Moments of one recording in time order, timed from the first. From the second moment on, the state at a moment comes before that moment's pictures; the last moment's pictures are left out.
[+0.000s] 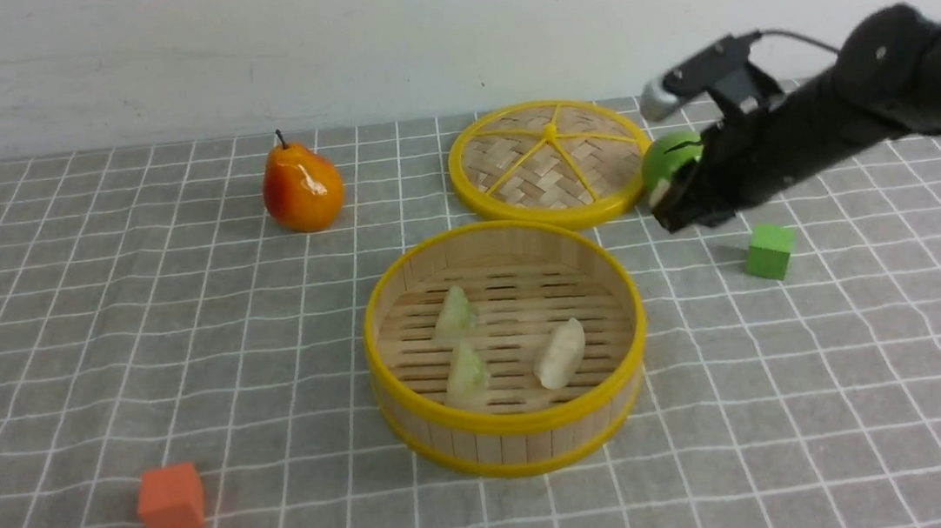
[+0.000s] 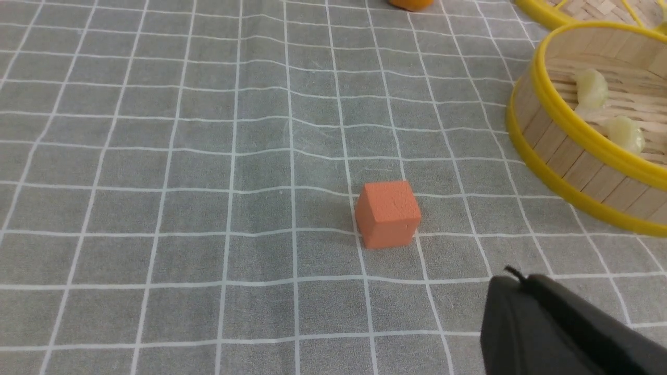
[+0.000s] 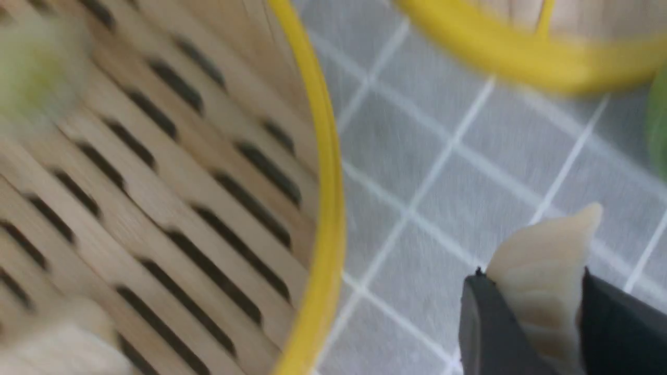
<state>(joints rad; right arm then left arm) 0.16 1.99 -1.58 0.60 0.57 -0.82 -0.46 0.27 -0.38 0.43 0.69 -0.65</state>
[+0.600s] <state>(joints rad) 0.35 2.15 -1.65 0.78 0.53 -0.82 -0.46 0.27 -0.38 0.43 0.68 -0.65</state>
